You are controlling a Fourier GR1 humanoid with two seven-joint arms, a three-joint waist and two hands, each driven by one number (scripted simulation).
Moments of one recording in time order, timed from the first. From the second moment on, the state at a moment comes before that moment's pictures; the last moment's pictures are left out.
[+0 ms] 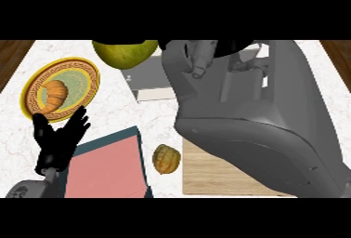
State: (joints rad) left arm -0.08 0.35 -0.11 -1.35 0.33 0.13 0.25; right arm -1.35 -0.06 0.23 -1.49 0.65 0.06 1.10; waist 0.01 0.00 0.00
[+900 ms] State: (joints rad) left arm -0.06 0.32 -0.09 -1.38 0.29 0.13 0.27; right arm -1.43 -0.15 0.09 -1.05 0.63 0.11 0.81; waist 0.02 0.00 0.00
